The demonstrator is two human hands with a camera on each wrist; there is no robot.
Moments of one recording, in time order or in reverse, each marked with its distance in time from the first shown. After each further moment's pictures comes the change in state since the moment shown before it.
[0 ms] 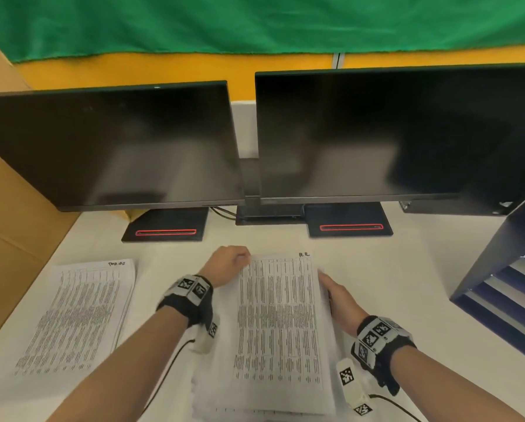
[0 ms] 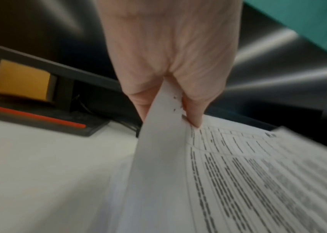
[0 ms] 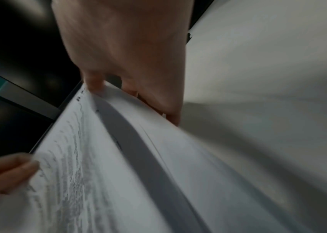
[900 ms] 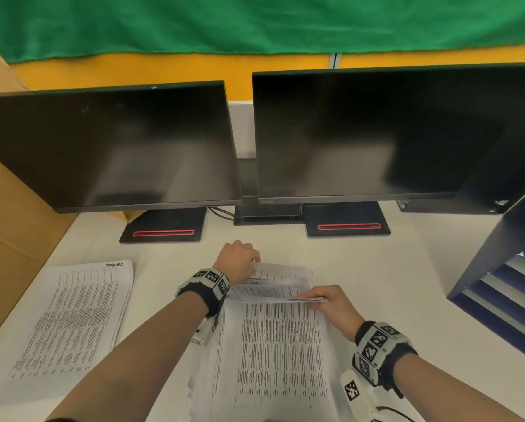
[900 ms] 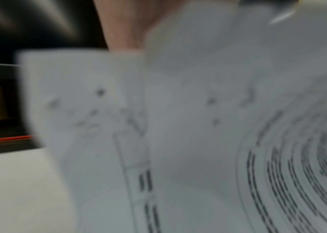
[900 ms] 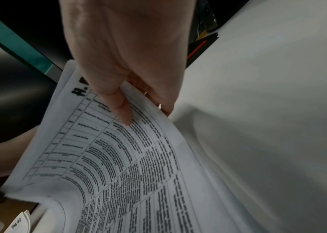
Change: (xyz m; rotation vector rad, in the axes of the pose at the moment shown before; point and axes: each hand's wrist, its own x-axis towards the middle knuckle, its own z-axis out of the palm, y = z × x) left_hand 0.027 0.007 0.018 0.592 -0.038 0.154; right_hand 0.004 0.017 -0.001 -0.370 0.049 -0.293
